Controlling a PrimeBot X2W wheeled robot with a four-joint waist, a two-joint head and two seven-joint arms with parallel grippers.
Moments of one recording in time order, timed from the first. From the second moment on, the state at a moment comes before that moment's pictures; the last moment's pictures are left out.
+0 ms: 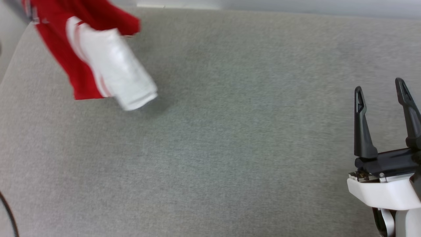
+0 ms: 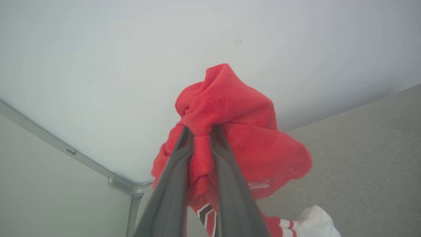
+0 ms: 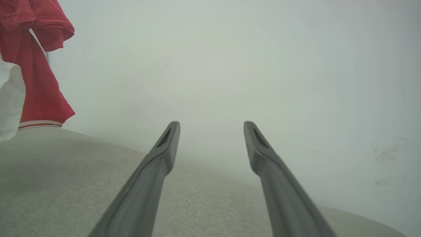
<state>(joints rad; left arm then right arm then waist) -1.28 0.86 -0.62 0.32 -0.90 -0.13 0.40 -0.13 -0.05 -0.04 -0.27 -0.13 0.13 -0.26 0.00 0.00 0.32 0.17</state>
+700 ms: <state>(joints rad) -1.34 0.63 -0.83 0.13 -0.86 -0.13 0.38 -0.10 -0.05 -0.05 -0.22 -0.05 0.13 -0.26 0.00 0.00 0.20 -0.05</state>
